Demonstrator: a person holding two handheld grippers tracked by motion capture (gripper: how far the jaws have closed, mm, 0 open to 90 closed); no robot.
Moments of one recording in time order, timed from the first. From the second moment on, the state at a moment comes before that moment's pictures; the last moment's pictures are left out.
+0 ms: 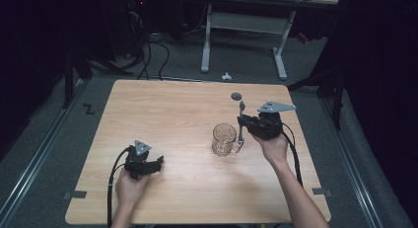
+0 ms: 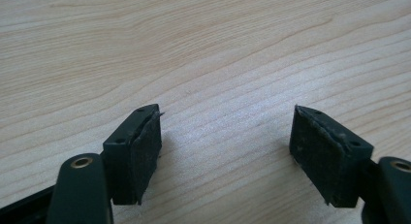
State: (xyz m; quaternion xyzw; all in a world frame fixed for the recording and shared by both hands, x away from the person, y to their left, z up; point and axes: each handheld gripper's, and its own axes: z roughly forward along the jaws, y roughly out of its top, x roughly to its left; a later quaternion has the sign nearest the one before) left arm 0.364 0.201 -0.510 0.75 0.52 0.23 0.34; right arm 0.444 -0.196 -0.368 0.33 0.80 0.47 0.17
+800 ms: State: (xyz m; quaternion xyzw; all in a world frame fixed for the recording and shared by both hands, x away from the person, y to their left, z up) left arm 0.364 0.201 -0.510 0.75 0.52 0.23 0.34; right arm 0.435 -0.201 -0.376 0.33 0.81 0.45 0.17
